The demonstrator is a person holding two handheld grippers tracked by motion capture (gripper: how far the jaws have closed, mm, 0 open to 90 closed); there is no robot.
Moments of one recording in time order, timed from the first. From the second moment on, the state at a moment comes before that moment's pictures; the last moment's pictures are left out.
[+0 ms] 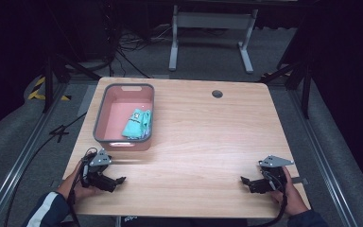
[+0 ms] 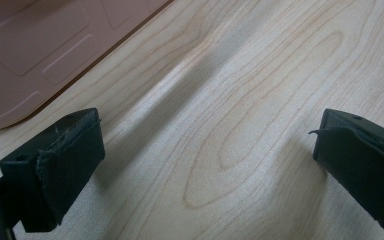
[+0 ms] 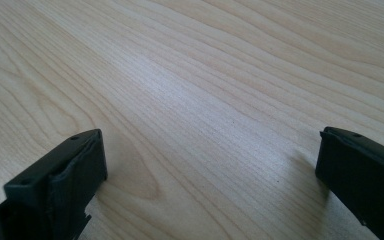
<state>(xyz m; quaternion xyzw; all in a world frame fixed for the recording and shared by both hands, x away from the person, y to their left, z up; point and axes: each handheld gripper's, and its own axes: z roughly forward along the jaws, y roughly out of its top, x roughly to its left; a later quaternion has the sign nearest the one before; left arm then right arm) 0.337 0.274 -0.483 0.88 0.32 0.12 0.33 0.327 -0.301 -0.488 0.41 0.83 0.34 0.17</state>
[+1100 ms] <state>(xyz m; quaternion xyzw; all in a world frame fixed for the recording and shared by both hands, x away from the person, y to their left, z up) 0.312 0.273 -0.425 0.87 0.31 0.16 0.34 0.328 -0.303 -0.488 0.41 0.83 0.35 0.17</state>
